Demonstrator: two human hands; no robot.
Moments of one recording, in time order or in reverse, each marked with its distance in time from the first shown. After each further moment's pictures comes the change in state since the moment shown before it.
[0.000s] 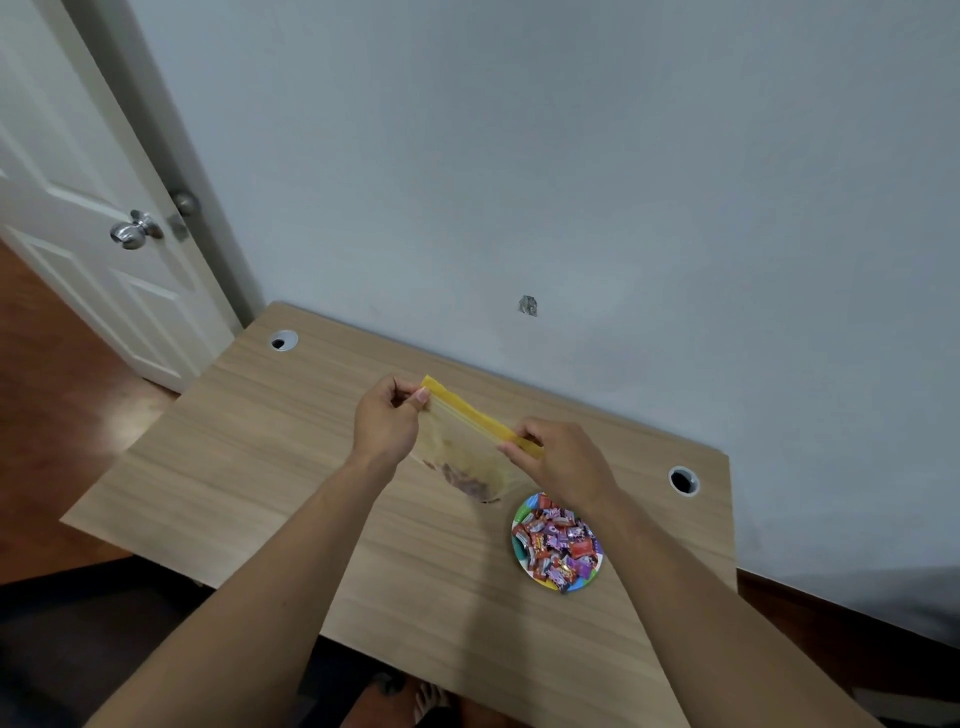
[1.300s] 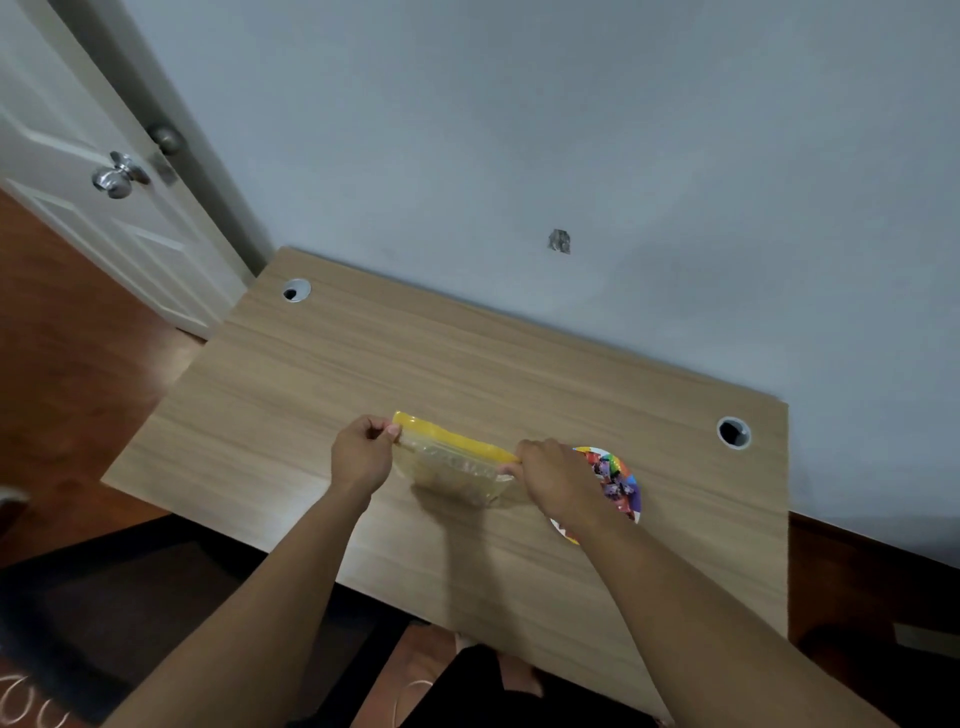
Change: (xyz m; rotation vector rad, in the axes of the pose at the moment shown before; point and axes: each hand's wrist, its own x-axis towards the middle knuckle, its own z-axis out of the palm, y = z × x) left_hand 0.005 -0.113 -0.052 0.284 0.073 -0.281; right_hand 0.006 0.023 0.105 -0.288 -0.376 0.083
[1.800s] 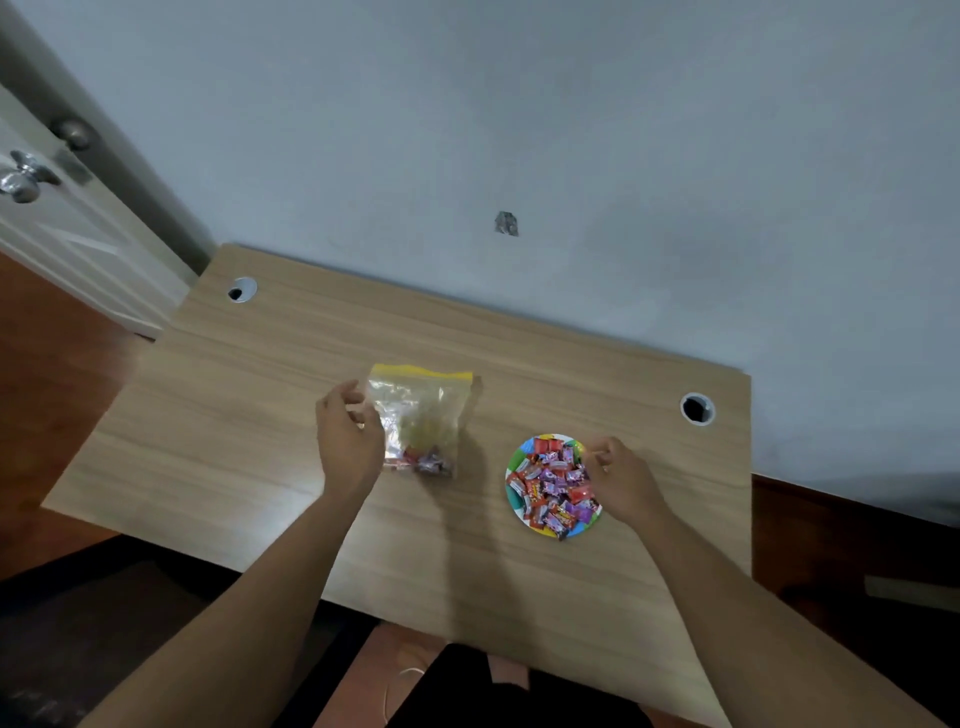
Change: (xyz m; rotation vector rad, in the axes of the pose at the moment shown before) left_hand -0.013 0.024 0.057 0.163 0.142 0.371; right_hand -0.041 0.146 0.019 0.663 0.131 0.477
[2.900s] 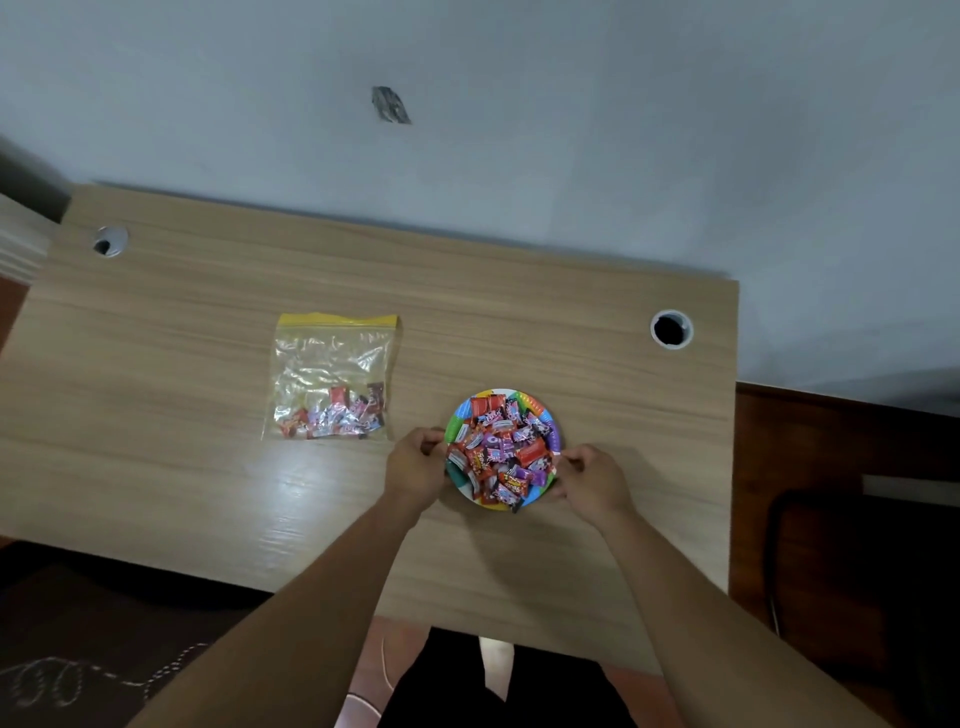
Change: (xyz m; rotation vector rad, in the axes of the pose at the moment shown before) left_hand -0.107 -0.027 0.183 0.107 -0.512 -0.459; right_hand 0.028 0.135 0.051 0.255 -0.082 0.309
